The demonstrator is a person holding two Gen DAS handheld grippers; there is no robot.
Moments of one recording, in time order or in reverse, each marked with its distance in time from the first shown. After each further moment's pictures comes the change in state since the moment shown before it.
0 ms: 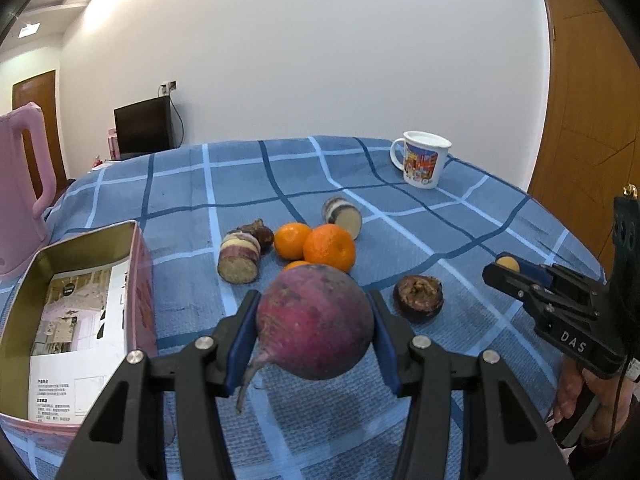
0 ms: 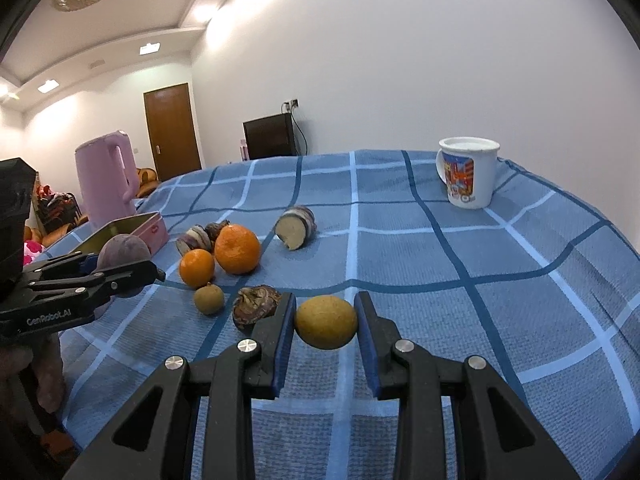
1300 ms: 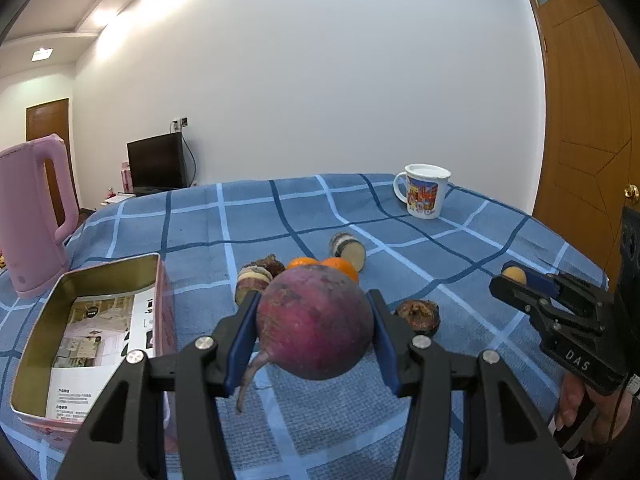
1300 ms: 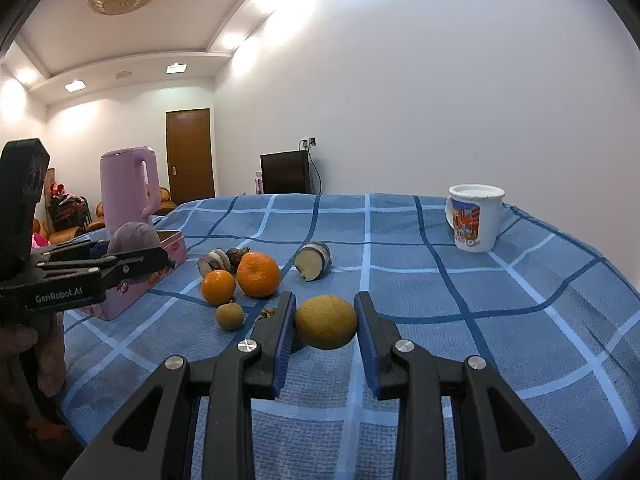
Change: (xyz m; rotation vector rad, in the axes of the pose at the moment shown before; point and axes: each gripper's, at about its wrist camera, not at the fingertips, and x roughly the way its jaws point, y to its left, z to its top) left arm -0.026 -0.006 -0.002 0.027 -0.141 0.052; right arm -0.023 0.011 -0.008 -0.083 -0.155 0.028
